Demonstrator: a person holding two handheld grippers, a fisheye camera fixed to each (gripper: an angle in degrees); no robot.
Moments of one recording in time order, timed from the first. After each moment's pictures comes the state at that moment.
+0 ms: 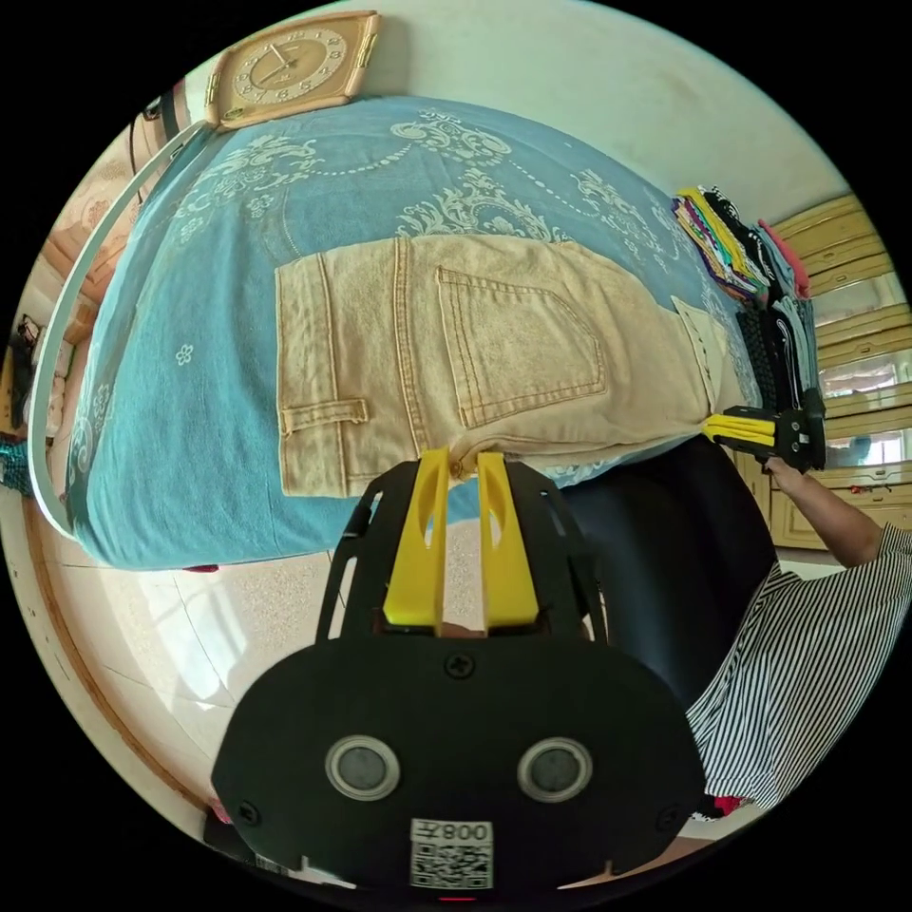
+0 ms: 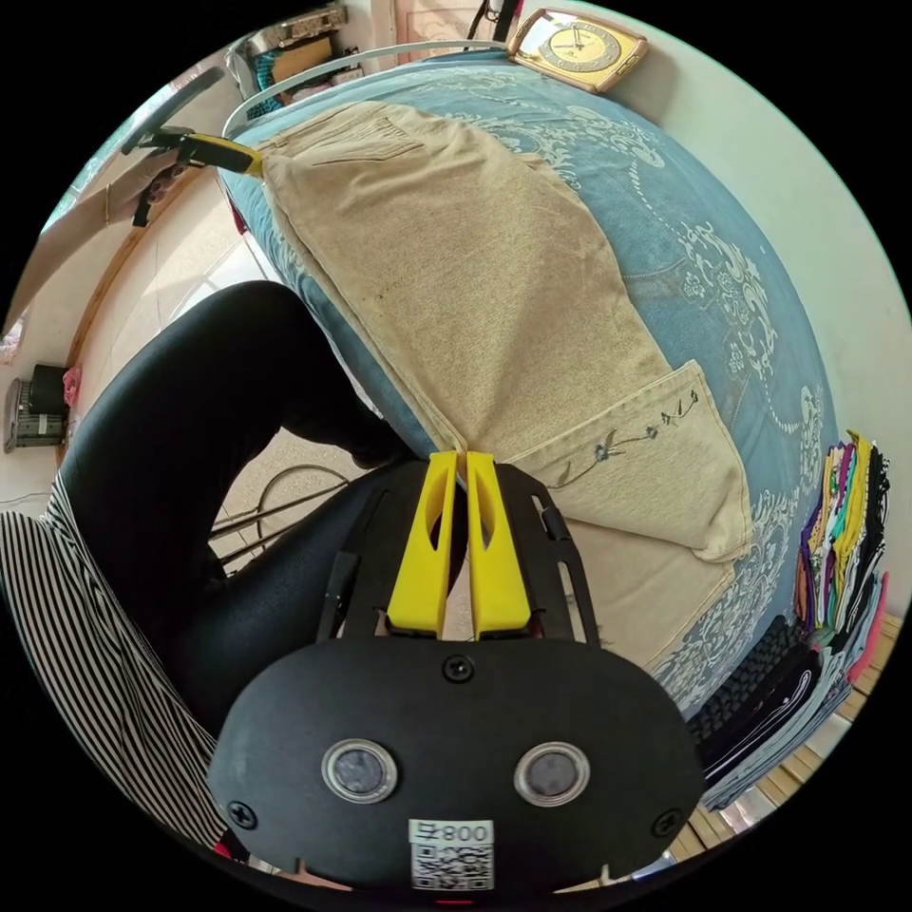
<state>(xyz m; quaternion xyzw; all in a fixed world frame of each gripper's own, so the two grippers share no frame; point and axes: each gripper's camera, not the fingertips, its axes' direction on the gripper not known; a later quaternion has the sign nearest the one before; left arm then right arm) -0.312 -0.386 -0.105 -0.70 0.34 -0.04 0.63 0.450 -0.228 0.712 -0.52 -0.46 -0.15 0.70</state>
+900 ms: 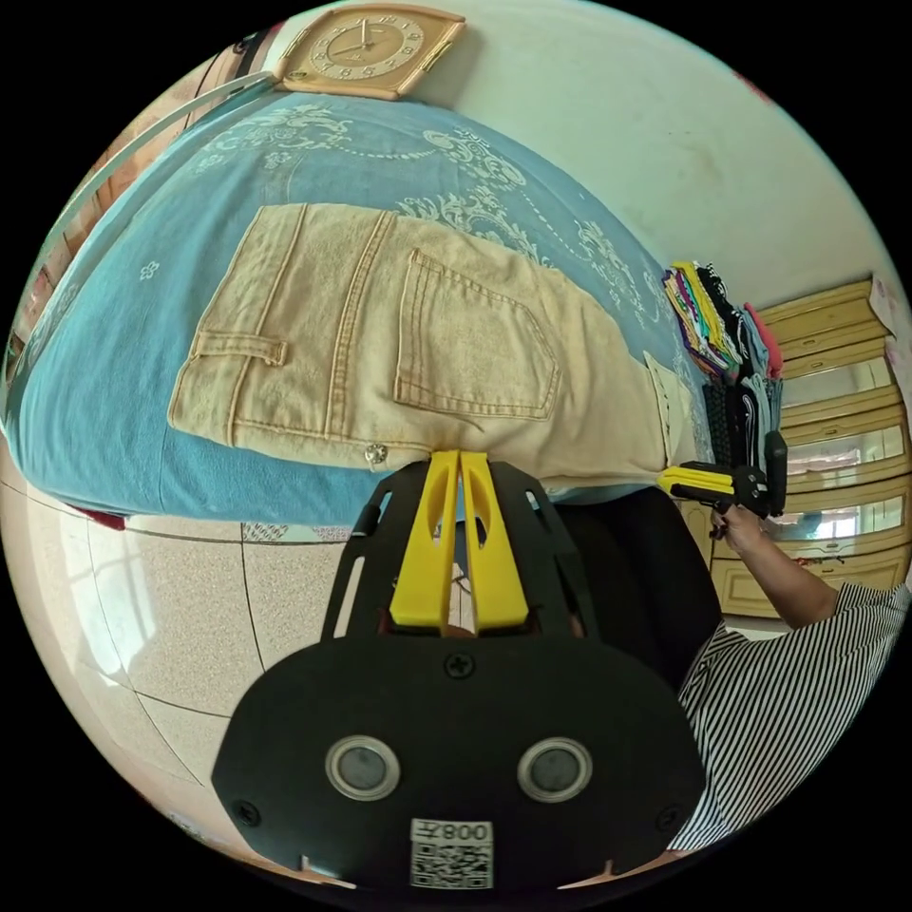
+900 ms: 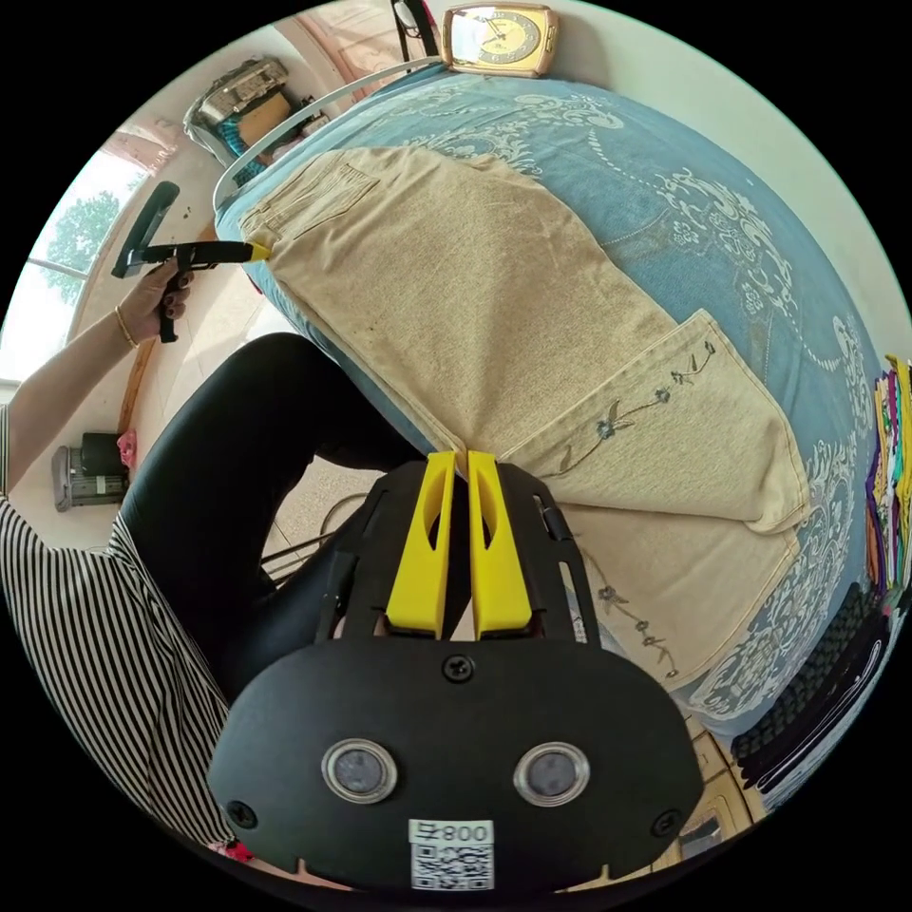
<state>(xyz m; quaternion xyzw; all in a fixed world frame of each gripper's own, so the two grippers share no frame) -0.372 -0.241 -0.176 -0.68 0.32 -0.18 0.63 0.588 -0.223 0.772 -0.54 -0.50 -0.03 0.67</state>
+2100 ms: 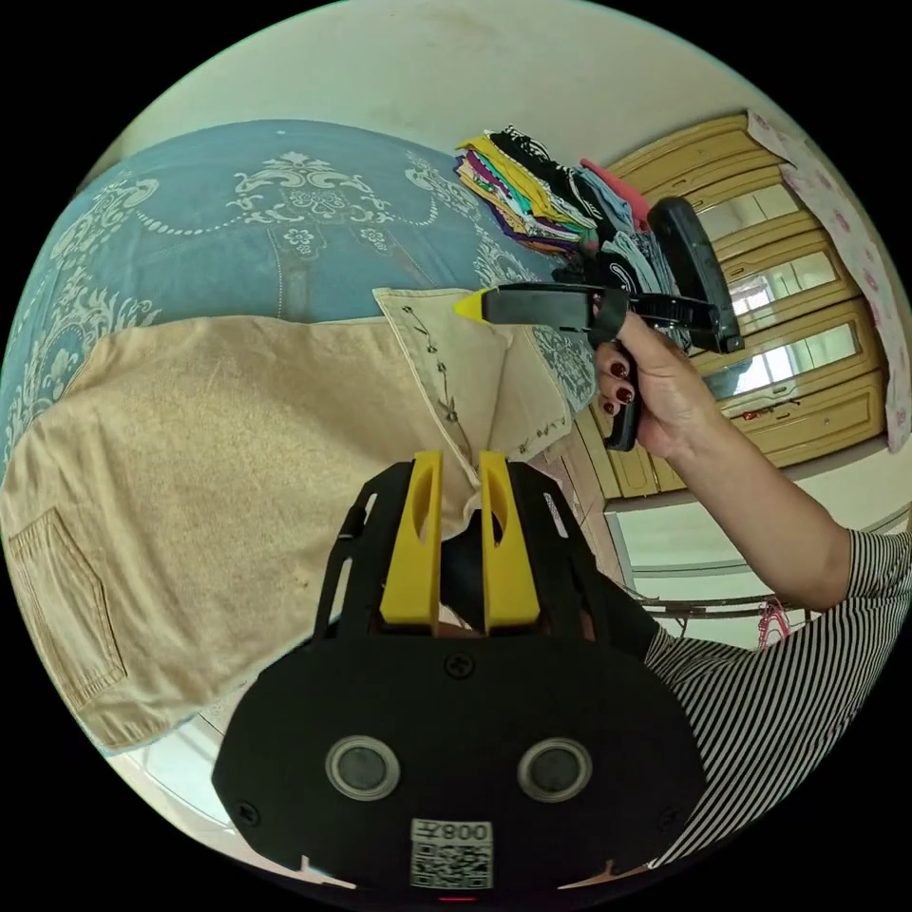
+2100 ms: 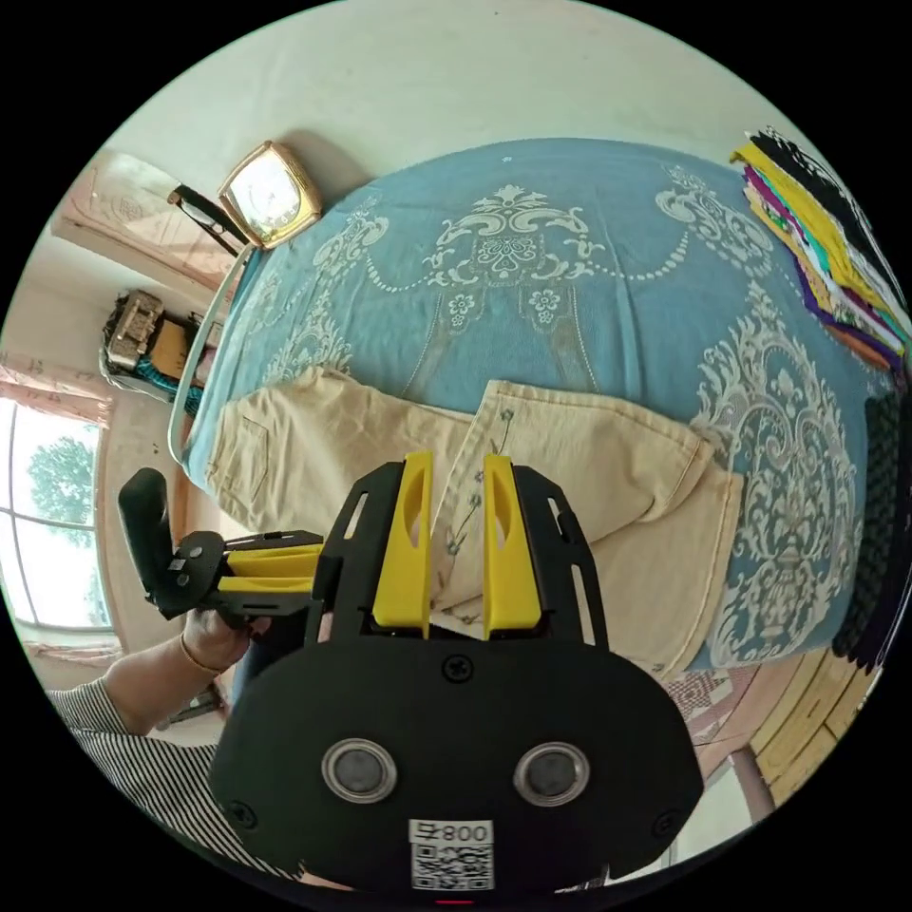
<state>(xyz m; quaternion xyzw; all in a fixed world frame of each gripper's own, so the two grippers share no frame) -0.035 0.030 -0.232 -0.62 0.55 -0.09 0.55 0.812 -0.304 0.883 -0.56 -0.38 0.26 0.69</state>
